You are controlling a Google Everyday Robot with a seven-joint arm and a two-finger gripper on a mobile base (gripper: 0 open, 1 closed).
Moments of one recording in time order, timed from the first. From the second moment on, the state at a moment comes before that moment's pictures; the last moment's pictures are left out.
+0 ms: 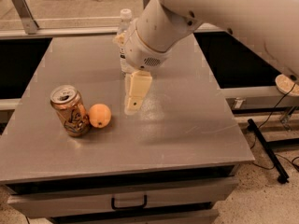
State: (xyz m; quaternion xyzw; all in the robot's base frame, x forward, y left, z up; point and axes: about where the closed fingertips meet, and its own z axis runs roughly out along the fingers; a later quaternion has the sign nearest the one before) arm 0.529 0.067 0.925 -0.77 0.56 0.05 0.30
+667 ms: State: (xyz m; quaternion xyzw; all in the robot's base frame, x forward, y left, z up) arm 0.551 -0.028 0.962 -0.72 0.64 -0.03 0.27
